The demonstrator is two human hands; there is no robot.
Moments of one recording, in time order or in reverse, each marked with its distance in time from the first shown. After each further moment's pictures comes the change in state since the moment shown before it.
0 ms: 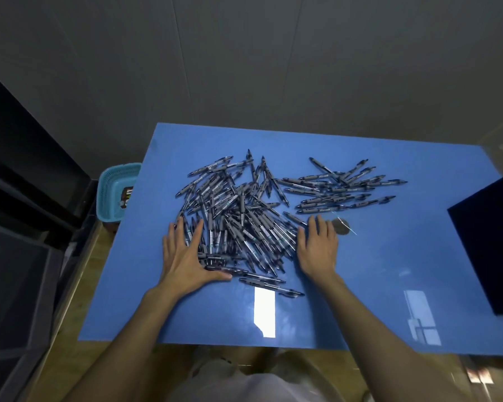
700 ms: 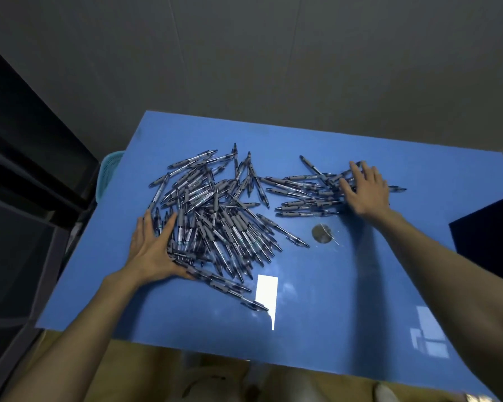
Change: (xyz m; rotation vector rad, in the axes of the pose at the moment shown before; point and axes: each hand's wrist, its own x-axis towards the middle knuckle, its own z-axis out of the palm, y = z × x) left_hand 0.011 0.021 -0.013 0.031 -0.134 -0.181; right_hand 0.187 0.120 -0.090 -0.107 -0.109 -0.113
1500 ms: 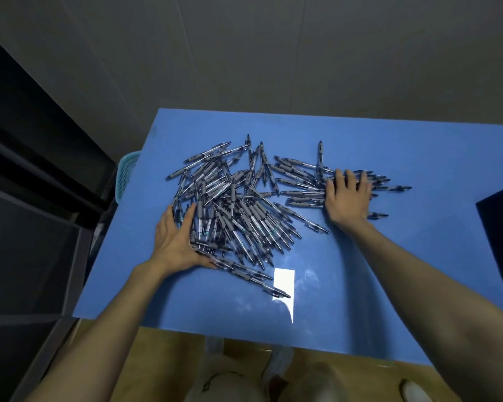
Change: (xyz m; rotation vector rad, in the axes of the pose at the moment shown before) left_hand -0.003 0.007 0.000 0.017 0.044 0.001; right_hand -0.054 -0.074 0.056 0.009 0.072 0.061
